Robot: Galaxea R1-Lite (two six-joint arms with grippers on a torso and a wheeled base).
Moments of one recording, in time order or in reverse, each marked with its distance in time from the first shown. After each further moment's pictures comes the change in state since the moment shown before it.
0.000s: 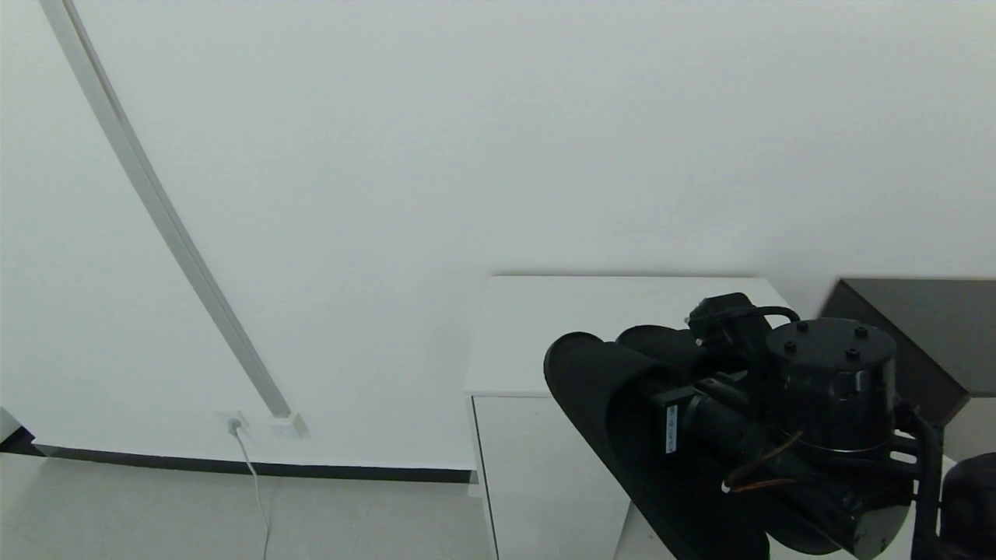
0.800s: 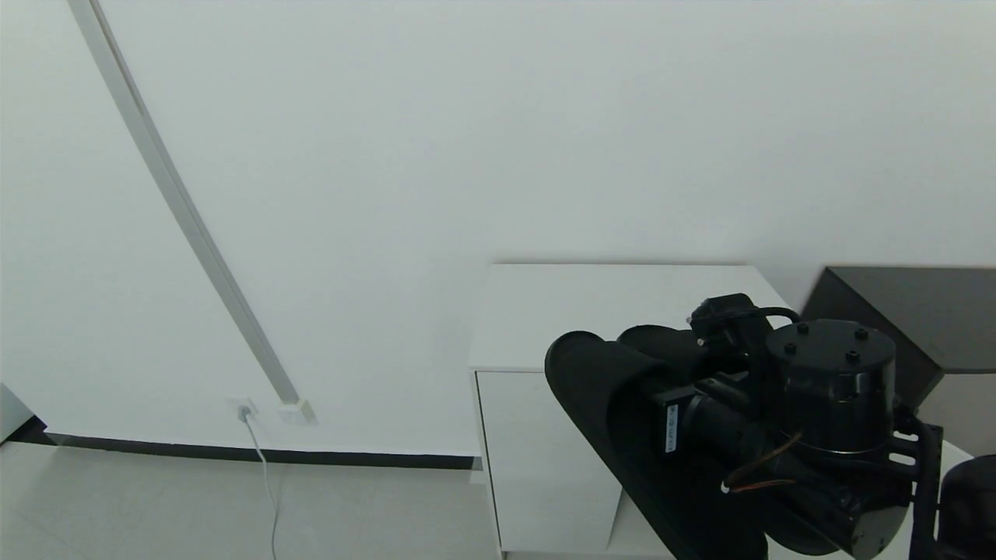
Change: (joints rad) left arm 0.000 0.000 0.000 0.000 -0.001 0.003; right arm -0.004 0.006 0.006 -0.018 -0.006 0.011
